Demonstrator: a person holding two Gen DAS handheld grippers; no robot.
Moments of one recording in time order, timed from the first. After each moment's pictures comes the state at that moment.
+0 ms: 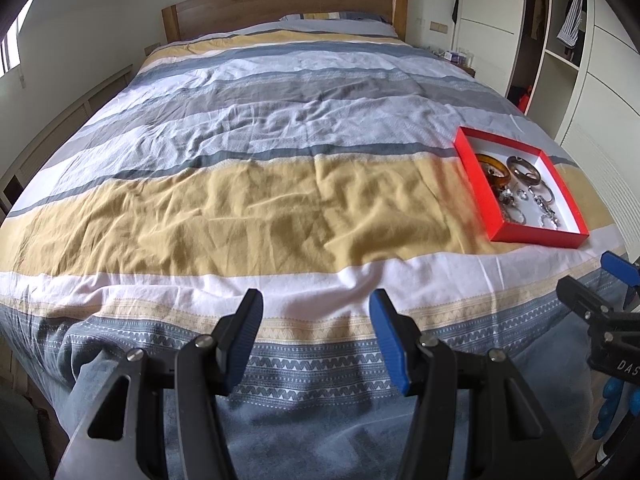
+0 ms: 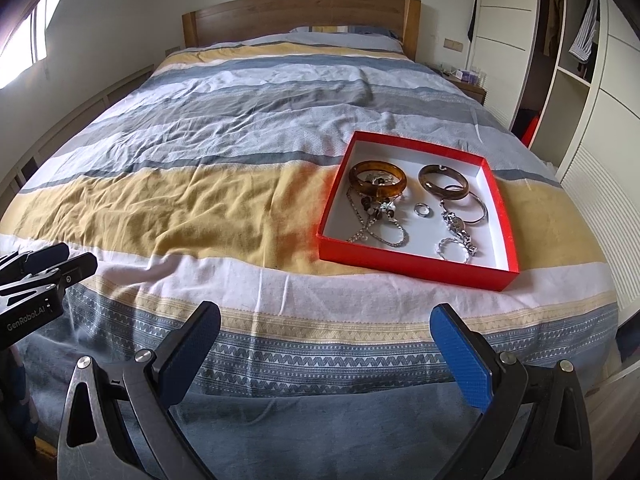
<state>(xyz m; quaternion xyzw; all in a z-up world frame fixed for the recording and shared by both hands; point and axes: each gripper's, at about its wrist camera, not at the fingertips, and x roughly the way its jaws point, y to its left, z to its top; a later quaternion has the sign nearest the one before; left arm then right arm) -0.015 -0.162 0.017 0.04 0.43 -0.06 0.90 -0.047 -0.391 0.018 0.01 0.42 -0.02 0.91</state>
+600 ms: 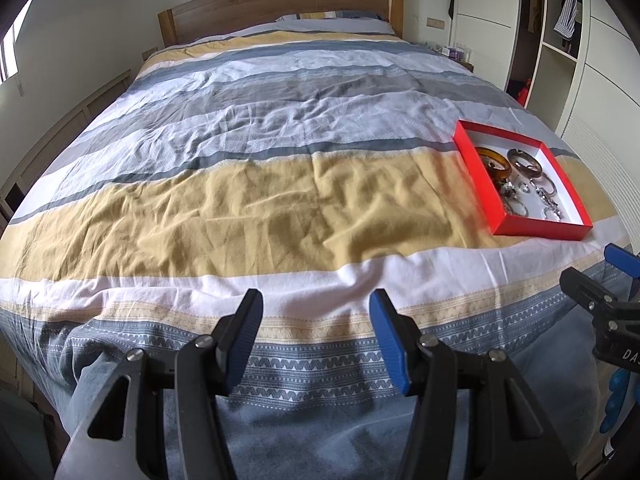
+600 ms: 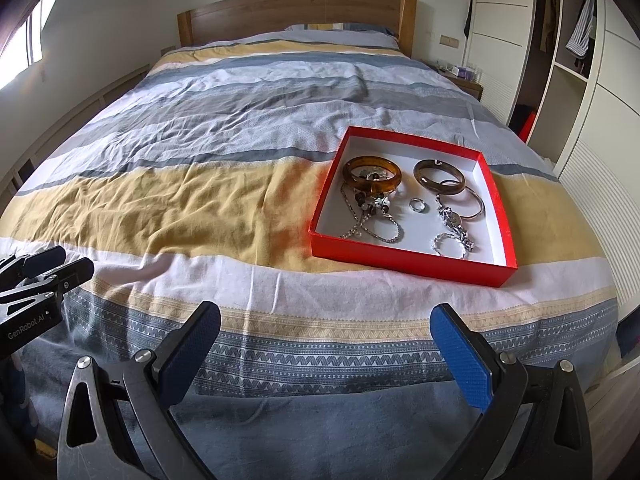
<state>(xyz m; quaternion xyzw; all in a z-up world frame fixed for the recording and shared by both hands) -0.016 -0.166 0.014 0.05 0.43 -0.06 0.90 -0.046 -0.394 0.016 0.01 0.43 -0.03 0.90</state>
